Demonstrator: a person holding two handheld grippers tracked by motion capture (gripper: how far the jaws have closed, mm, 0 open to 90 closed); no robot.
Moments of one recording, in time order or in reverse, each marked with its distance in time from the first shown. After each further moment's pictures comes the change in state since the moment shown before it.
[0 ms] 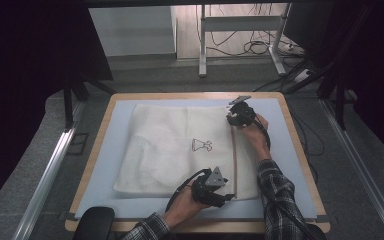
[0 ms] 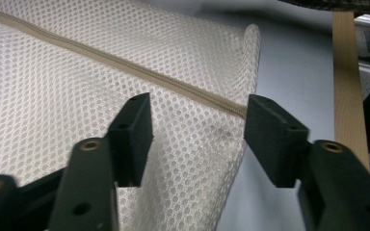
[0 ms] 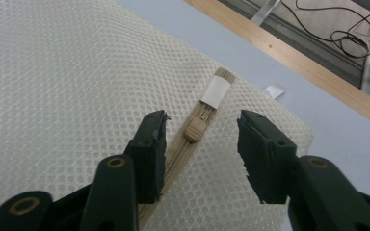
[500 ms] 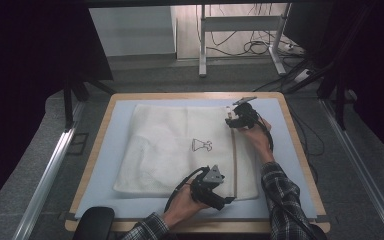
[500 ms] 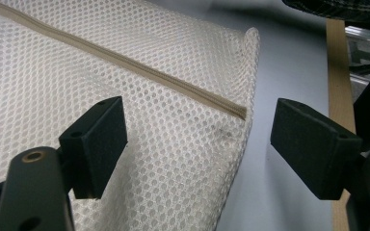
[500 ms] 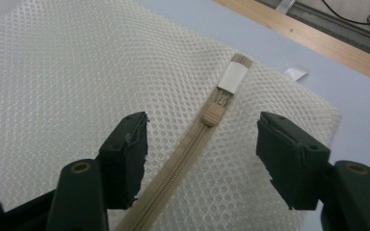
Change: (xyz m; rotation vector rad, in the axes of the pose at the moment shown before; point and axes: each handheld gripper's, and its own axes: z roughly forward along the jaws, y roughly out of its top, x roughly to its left) left arm 0.007 -0.002 0.000 0.000 -0.038 -0.050; right arm -0.007 -0.009 -0.004 -0.005 0.094 0.088
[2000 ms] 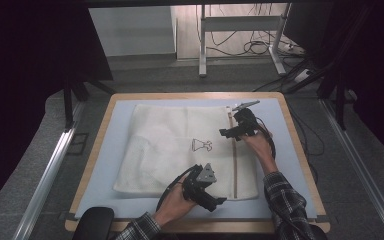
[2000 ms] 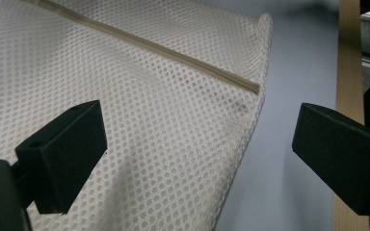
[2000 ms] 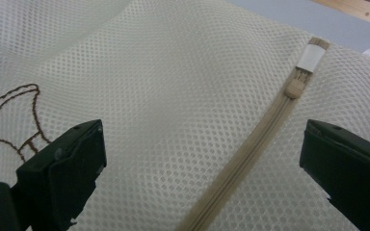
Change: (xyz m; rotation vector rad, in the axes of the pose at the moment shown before) left arm 0.004 -0.003 -0.025 0.037 0.065 0.034; right arm 0.026 -0.008 -0.034 0.012 0.186 0.039
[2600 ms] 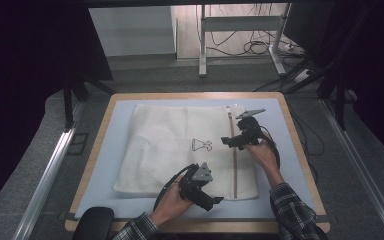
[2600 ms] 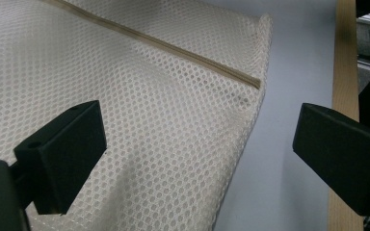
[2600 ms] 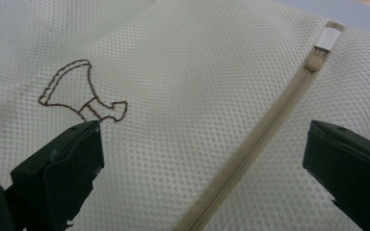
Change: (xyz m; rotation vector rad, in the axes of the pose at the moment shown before) left arm 0.003 -0.003 -0.008 -0.005 -0.012 -0.013; right arm 0.023 -0.020 -0.029 -0.028 0.020 -0.009
